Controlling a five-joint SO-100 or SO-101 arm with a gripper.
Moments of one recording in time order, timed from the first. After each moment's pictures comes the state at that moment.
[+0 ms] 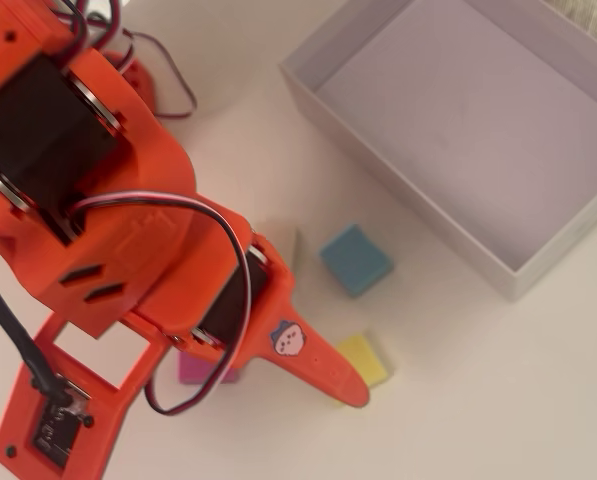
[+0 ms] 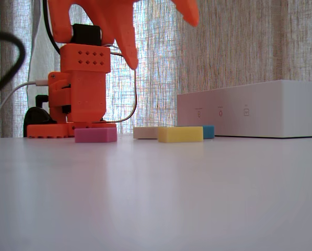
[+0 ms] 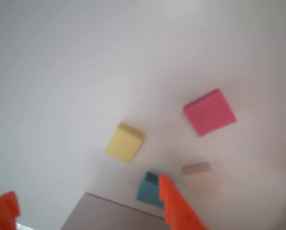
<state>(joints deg) -3.0 113.7 116.0 79.7 -14.1</state>
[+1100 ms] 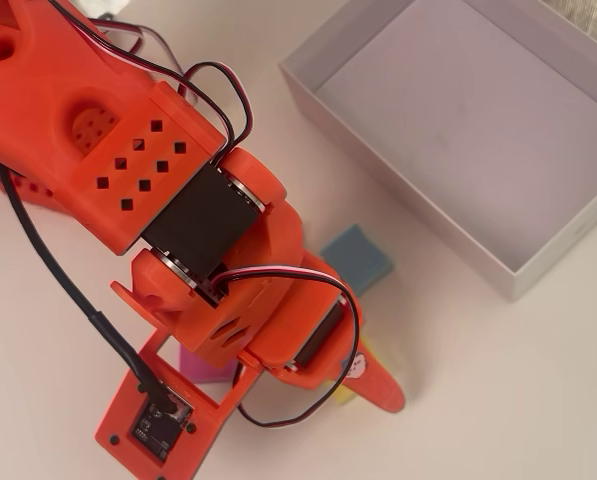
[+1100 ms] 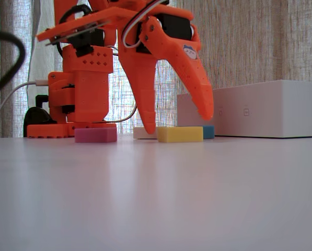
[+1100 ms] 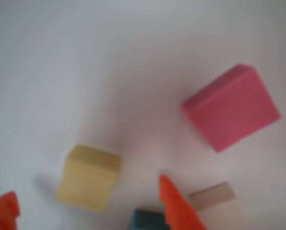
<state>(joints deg) -8.5 95.0 119.4 67.1 -4.0</state>
